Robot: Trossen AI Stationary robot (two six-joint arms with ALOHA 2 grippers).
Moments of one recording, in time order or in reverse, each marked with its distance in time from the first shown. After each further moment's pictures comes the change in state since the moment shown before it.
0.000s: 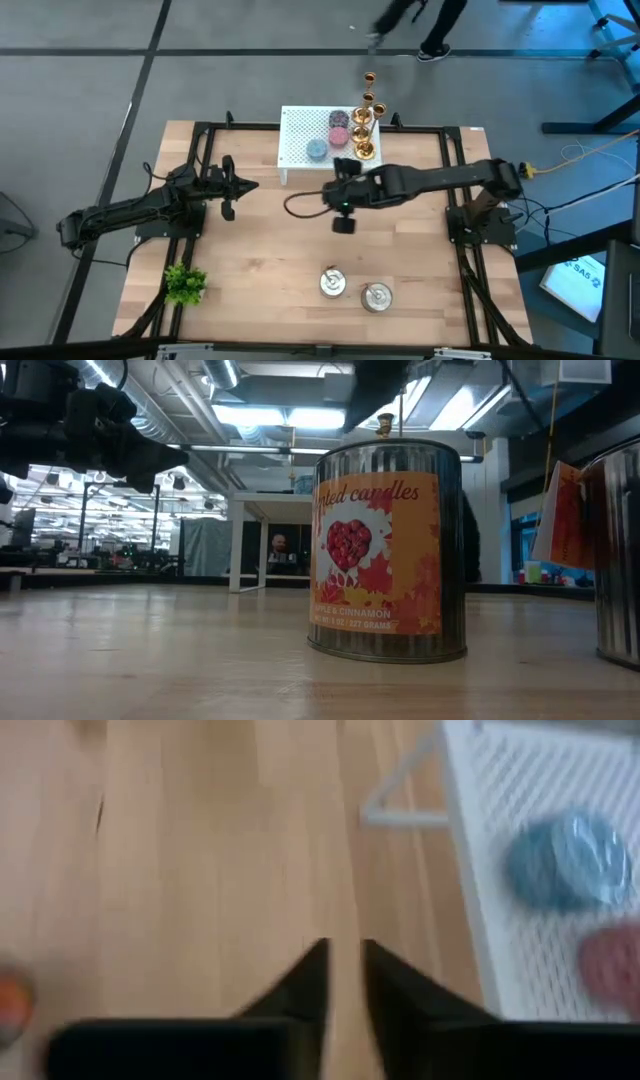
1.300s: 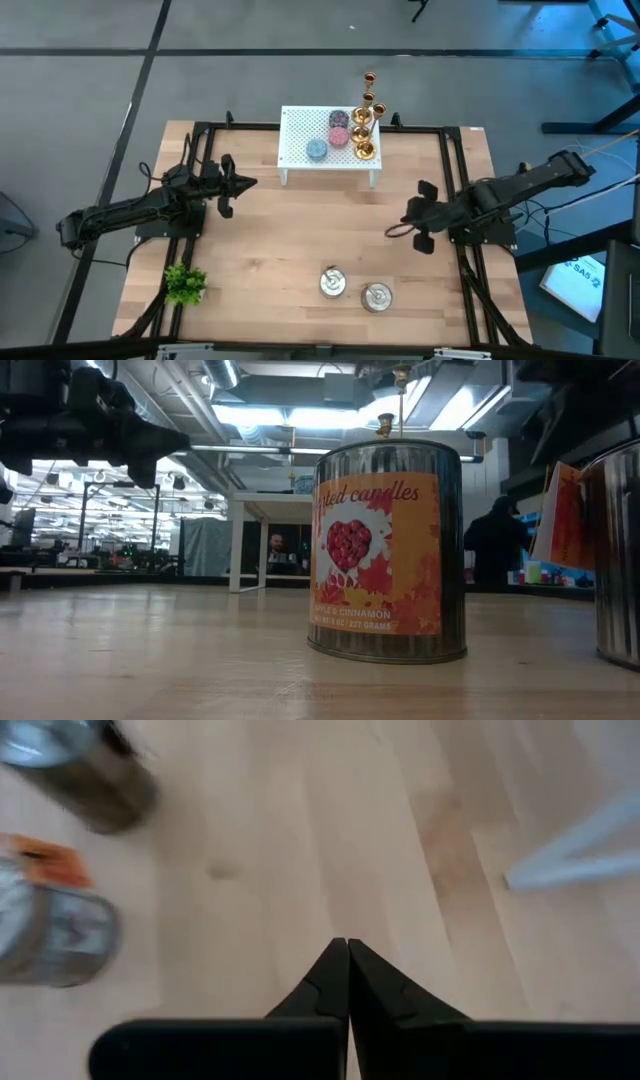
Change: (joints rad) left arm 0.001 0.002 0.000 0.104 -0.002 -0.156; right arm 0.257 -0.833 -0.862 0.043 -0.038 0.424
